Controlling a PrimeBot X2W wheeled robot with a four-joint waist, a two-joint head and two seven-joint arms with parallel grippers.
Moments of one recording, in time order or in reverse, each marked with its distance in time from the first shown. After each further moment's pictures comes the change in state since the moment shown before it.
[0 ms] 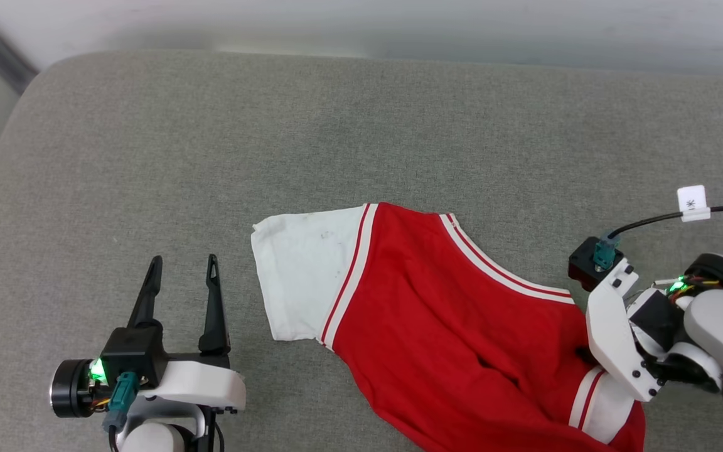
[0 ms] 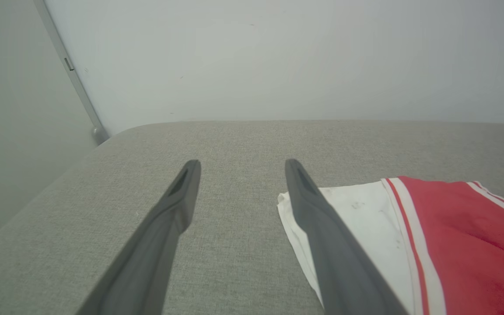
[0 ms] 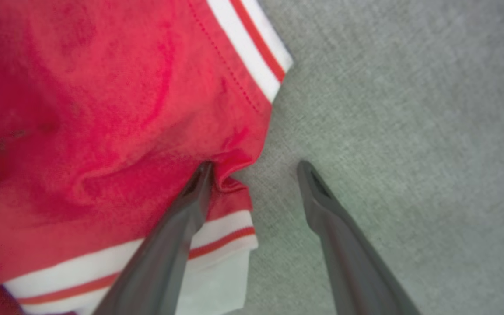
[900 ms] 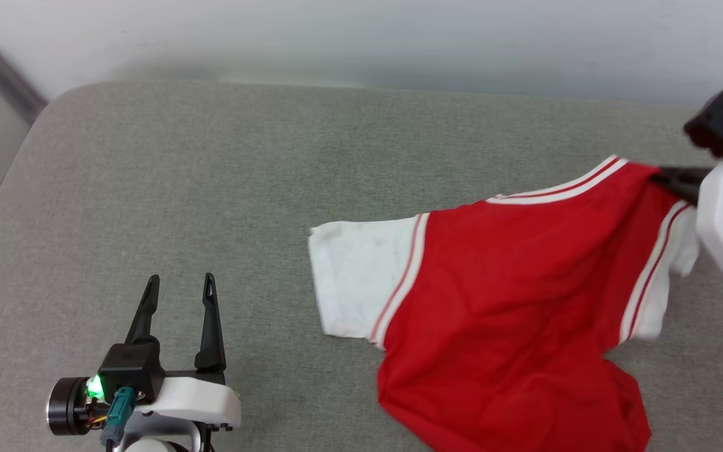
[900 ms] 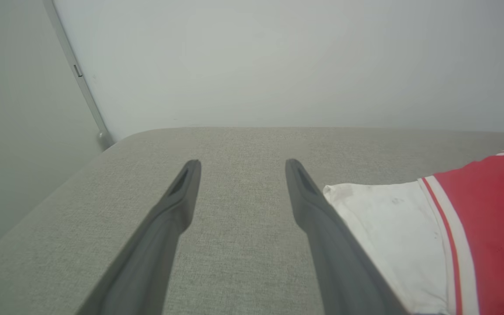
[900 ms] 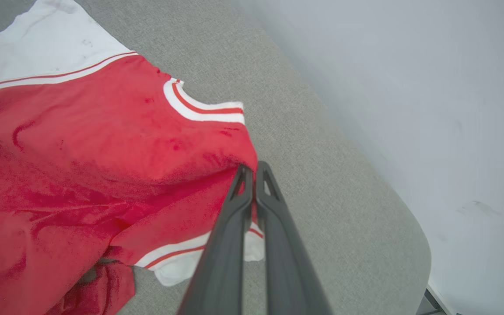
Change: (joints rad) left arm 0.043 -0.011 0.025 0.003 0.011 -0.016 0.000; right arm -0.221 -0.247 -0.072 -0.214 0.034 0.001 -0.267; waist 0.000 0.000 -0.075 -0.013
